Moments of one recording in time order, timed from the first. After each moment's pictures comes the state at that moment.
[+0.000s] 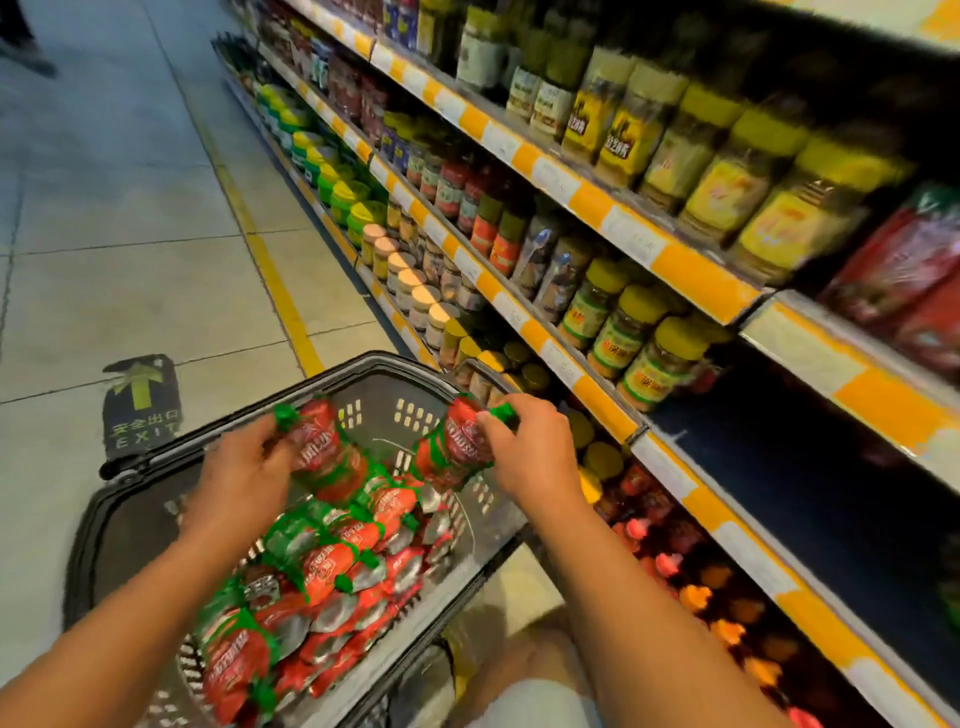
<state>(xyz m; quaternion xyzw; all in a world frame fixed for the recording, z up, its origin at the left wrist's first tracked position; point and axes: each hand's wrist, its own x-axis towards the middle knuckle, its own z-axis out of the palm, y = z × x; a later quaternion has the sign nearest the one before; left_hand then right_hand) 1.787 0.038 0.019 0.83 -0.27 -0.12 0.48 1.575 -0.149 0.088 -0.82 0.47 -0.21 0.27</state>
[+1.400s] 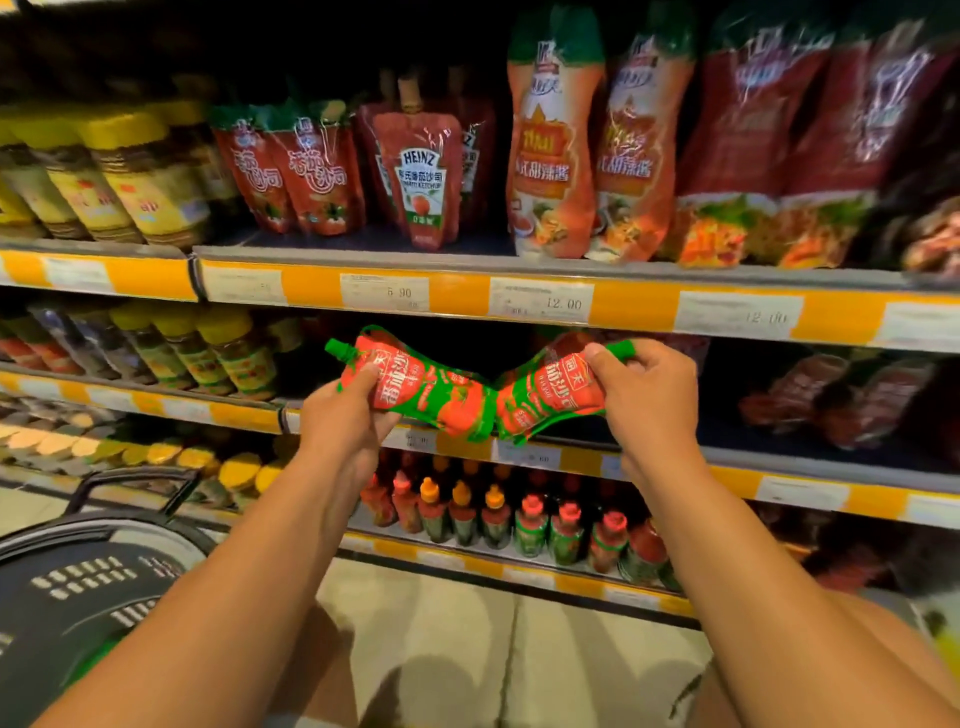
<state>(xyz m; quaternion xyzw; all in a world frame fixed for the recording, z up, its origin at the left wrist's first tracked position) 1.348 -0.194 0.127 0.54 -0.23 -0.56 0.58 1.086 -0.141 0.130 -0.36 0.62 -0.65 0.25</state>
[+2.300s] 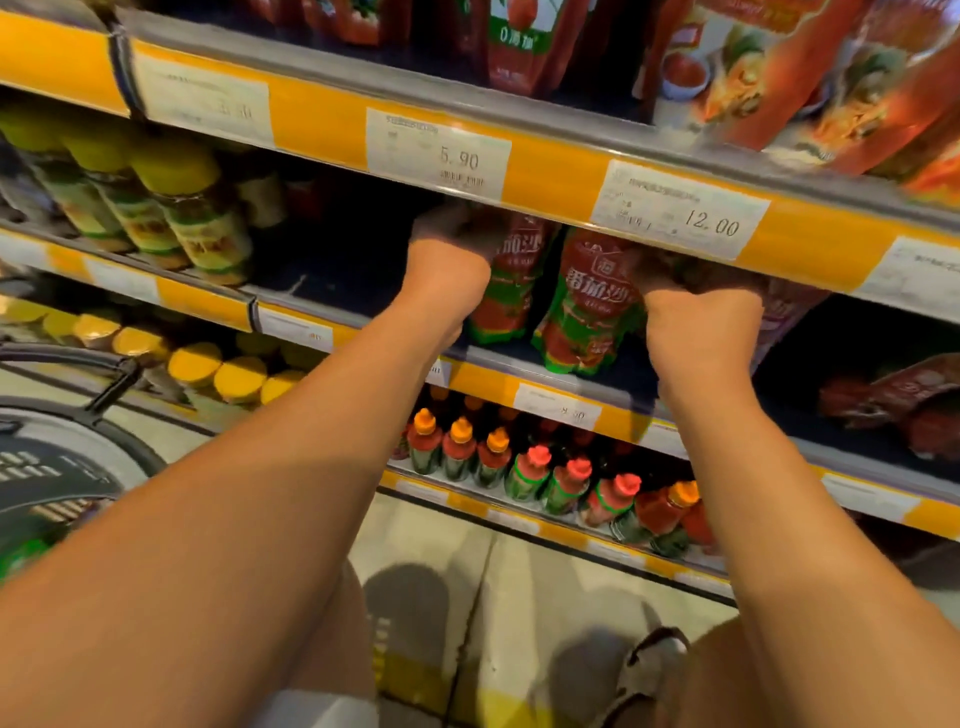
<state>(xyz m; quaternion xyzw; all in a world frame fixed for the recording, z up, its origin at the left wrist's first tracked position) 1.292 -0.279 0.106 0.49 -0.46 -0.49 0.56 1.116 -0.196 0.119 -0.37 0.66 -0.62 0.20</state>
